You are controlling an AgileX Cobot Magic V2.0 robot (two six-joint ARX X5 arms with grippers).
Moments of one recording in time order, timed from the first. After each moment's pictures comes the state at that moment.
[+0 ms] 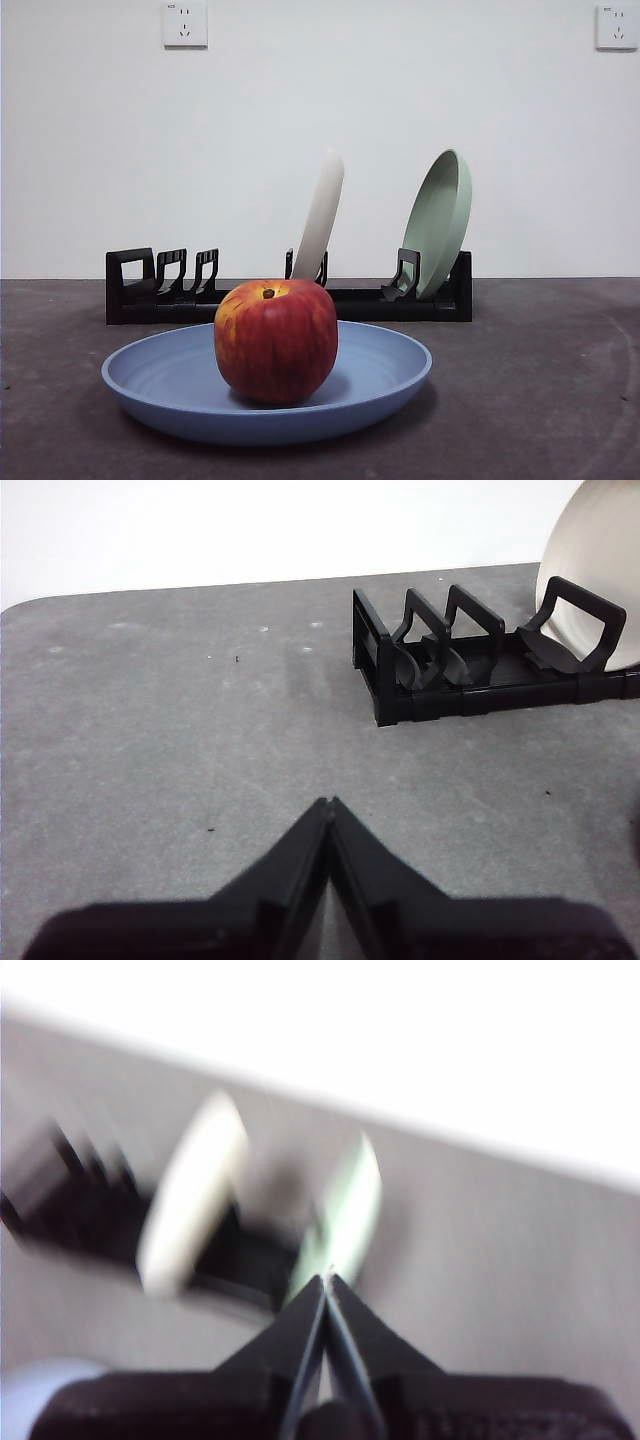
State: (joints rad) left arm -0.01 0.02 0.02 -0.17 0.02 0.02; right arm 0.45 1.05 1.39 -0.70 0.13 -0.10
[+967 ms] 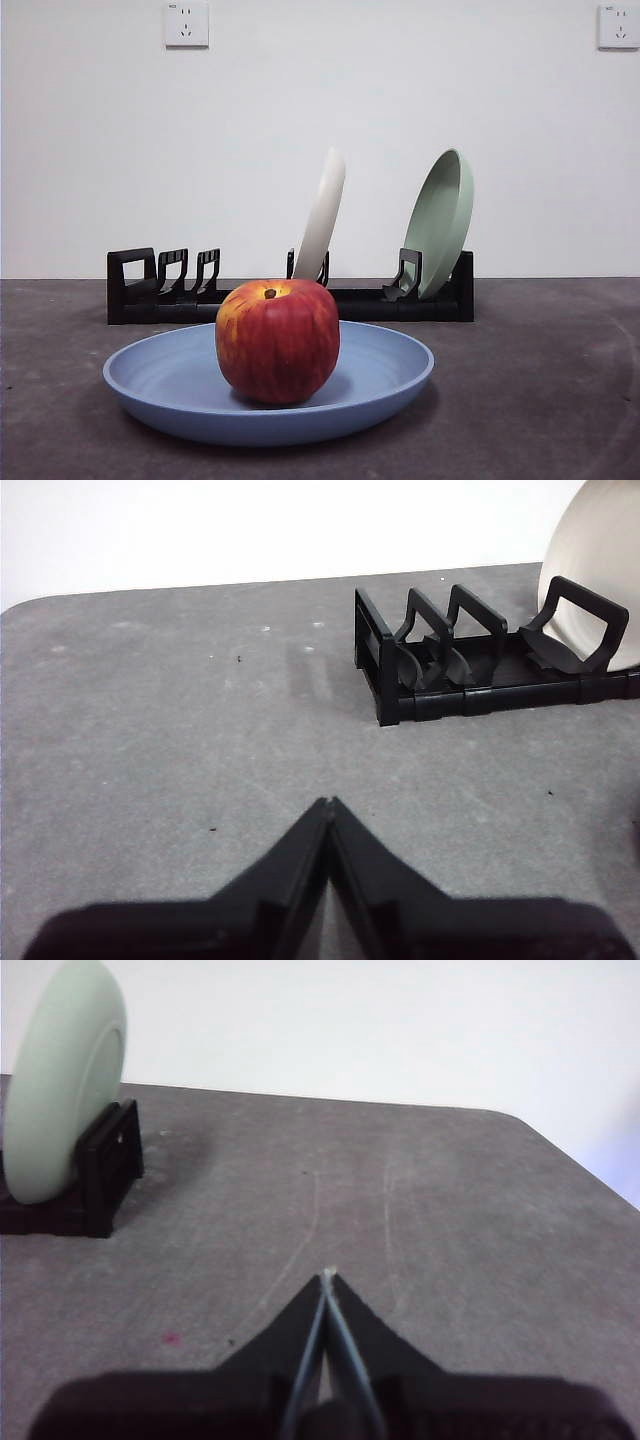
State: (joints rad) left arm -0.01 0.02 0.02 -0.17 0.02 0.02; right arm -0.03 0.08 0.02 -0.04 0.09 -0.13
